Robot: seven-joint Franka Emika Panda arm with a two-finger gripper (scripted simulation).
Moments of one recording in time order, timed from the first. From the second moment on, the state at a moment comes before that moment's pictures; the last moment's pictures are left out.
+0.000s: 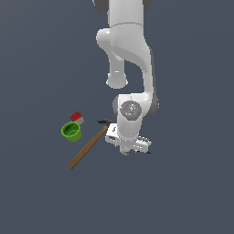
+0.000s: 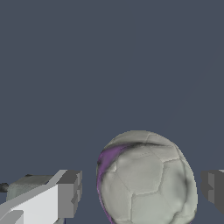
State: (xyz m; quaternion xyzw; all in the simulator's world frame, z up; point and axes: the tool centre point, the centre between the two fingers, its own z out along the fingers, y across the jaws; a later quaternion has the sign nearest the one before) arm 0.051 0.044 0.043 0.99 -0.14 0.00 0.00
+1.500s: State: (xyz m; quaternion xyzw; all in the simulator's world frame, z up) arm 0.044 0.044 0.093 0.99 -0.14 0.00 0.00
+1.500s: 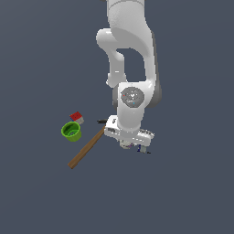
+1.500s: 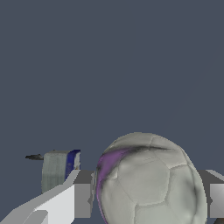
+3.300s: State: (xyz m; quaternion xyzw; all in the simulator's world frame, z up) arm 0.017 0.045 0.396 0.99 -0.14 0.00 0.00
